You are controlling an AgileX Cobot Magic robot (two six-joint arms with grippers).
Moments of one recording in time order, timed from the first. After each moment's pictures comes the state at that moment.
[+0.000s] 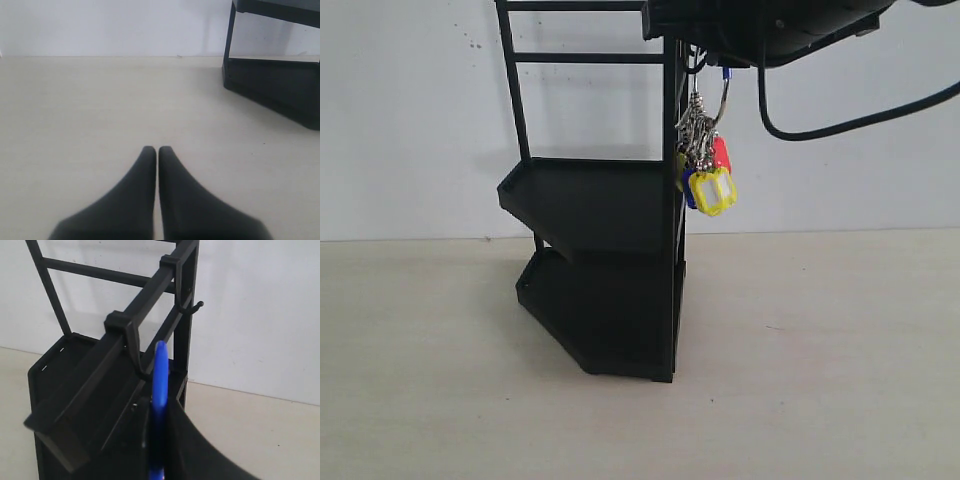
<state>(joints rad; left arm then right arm) 0.05 0.00 0.00 -0.07 0.33 0.09 0.49 1.55 -1.52 -0.55 0.56 0.68</state>
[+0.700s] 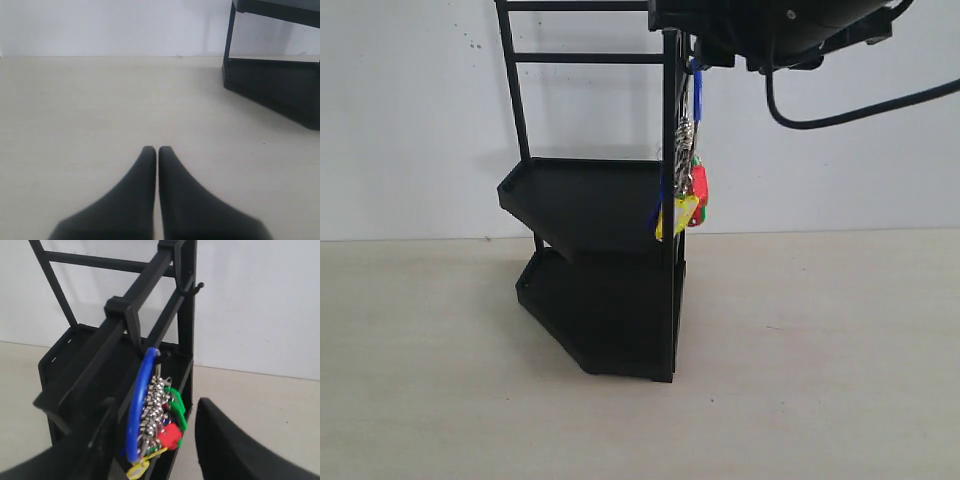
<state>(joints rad) 0.05 0.00 0.00 -0.07 0.33 0.09 0.49 1.53 -1.53 -0.46 0.63 0.67</state>
